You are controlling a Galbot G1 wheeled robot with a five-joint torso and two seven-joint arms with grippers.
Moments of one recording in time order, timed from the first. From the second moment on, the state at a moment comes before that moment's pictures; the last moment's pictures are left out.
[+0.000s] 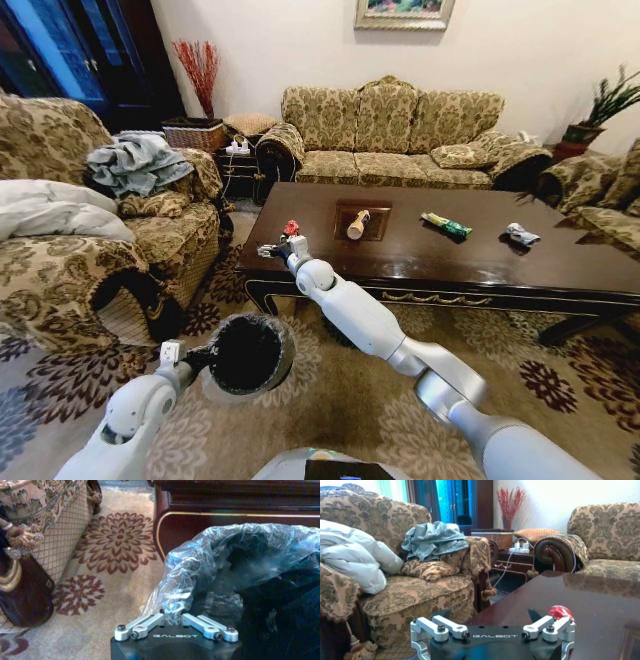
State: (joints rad) left arm 1.60 -1.08 -0.76 -2.08 -0.54 0.74 0.01; right arm -0.30 1.51 -0.38 1.26 0.65 -0.28 0.20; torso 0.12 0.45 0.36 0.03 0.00
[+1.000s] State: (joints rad) left arm 1.69 -1.08 -0.75 -2.10 -0.51 0.74 0.03; right arm -0.31 1.53 -0.32 1.19 0.65 -0.28 0.20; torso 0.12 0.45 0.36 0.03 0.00
